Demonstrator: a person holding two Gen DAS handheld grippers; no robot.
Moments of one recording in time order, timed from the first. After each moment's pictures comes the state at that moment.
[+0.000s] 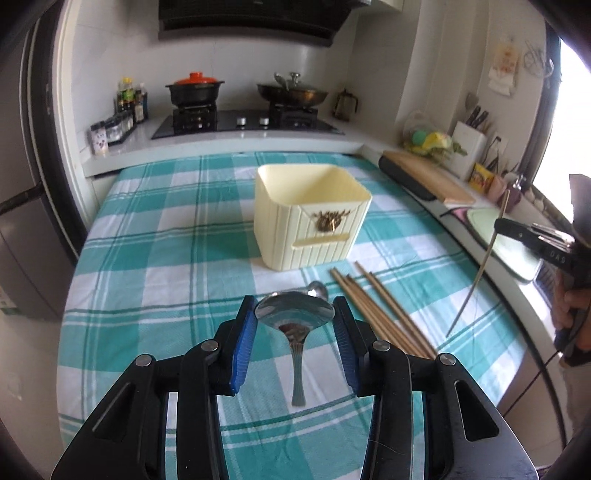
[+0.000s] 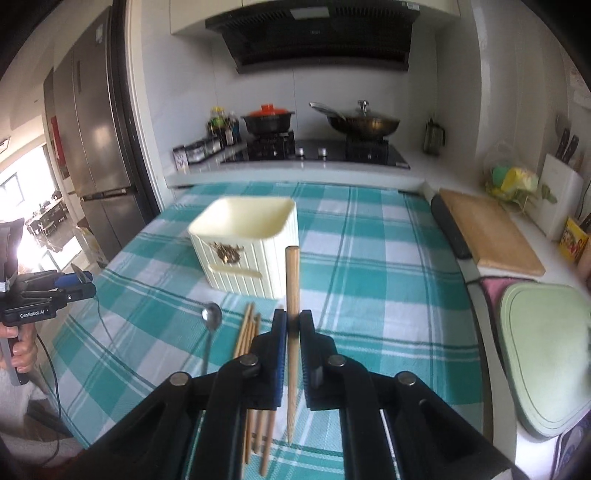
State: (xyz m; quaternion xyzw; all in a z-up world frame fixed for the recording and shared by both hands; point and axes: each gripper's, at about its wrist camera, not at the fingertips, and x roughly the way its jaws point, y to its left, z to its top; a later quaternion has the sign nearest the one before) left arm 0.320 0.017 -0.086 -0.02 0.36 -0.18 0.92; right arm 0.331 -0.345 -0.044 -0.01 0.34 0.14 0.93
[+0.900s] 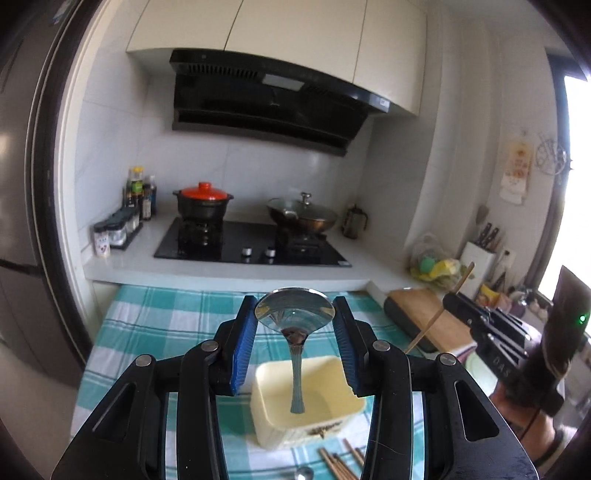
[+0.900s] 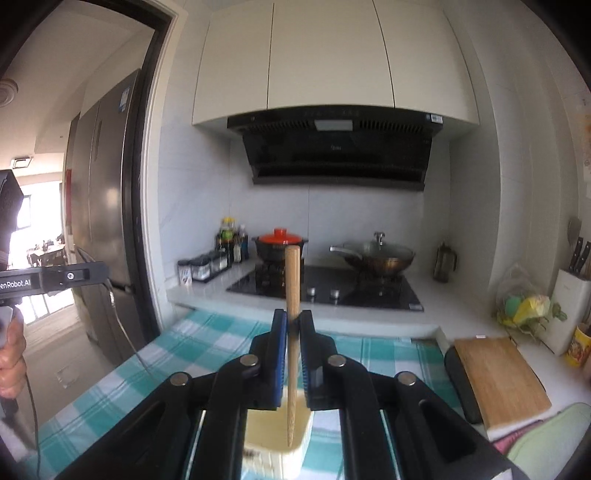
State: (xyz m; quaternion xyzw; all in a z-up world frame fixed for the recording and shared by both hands) left arm 0.443 -0.005 0.061 -0.08 0.20 -0.15 0.97; right arm 0.444 -0.277 0.051 -0.02 0.13 0.14 0.98
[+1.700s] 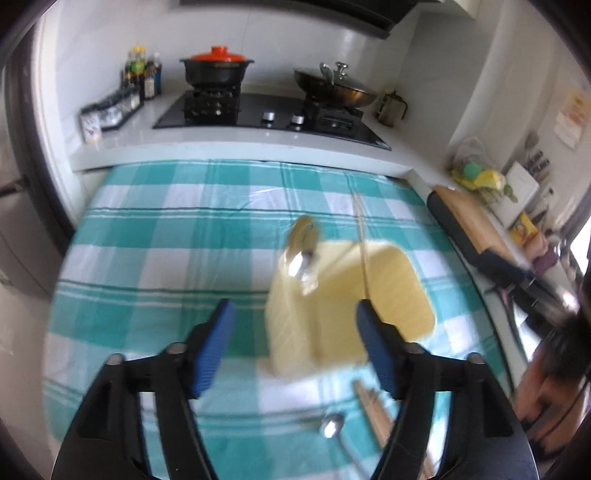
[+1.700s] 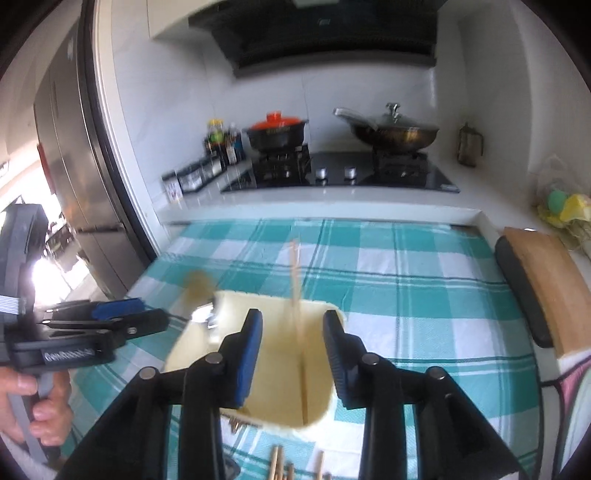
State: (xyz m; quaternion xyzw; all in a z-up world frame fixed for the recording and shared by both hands) left arm 0.501 -0.007 -0.069 -0.05 0.42 -0.12 0.90; right arm 0.515 -0.275 -0.046 0.03 0.33 0.16 0.93
